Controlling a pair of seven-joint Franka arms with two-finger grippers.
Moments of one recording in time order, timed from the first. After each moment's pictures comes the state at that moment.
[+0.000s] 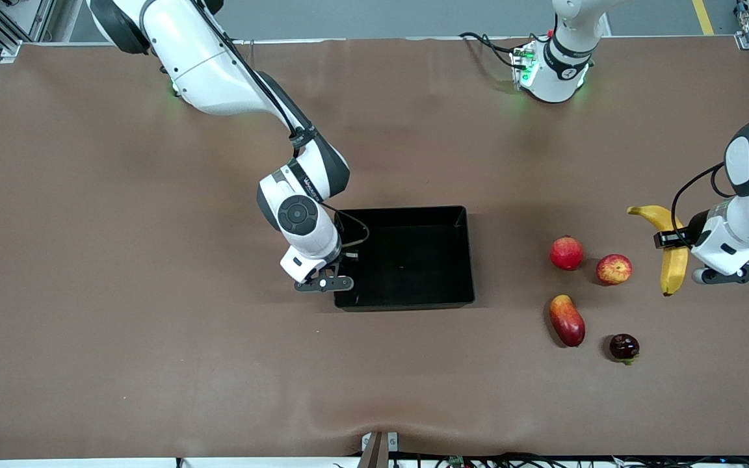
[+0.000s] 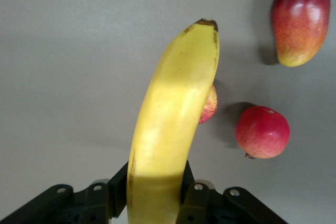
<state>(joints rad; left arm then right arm) 0.45 0.28 -0.38 -1.82 0.21 1.95 -0.08 0.59 0.78 0.02 -1.50 0.07 2.32 0.52</state>
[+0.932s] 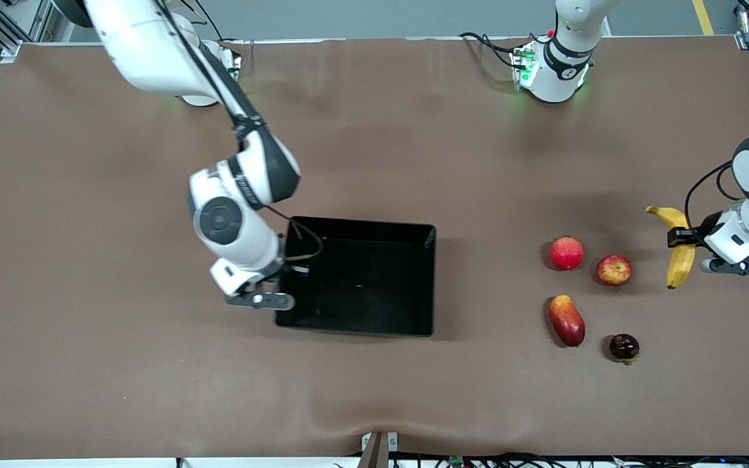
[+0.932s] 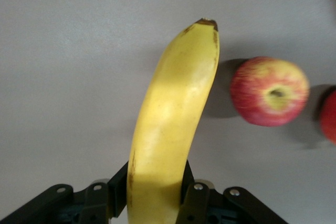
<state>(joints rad) 0.65 0.39 -0.38 -1.96 0.21 2.23 0.26 0.41 0.58 0.00 -1.51 0.07 2.10 0.46</state>
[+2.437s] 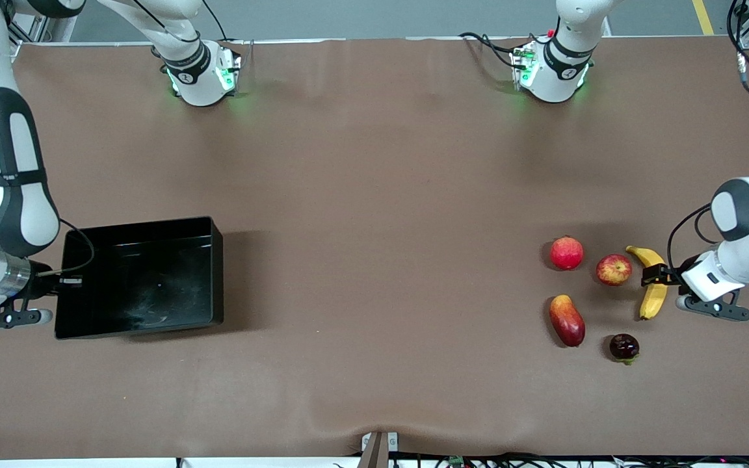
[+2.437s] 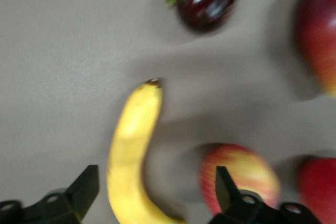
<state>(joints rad) 0.63 0.56 -0.54 -1.74 0.32 2.21 0.17 -0.24 0.58 -0.01 -1.60 0.06 2.12 -0.36</state>
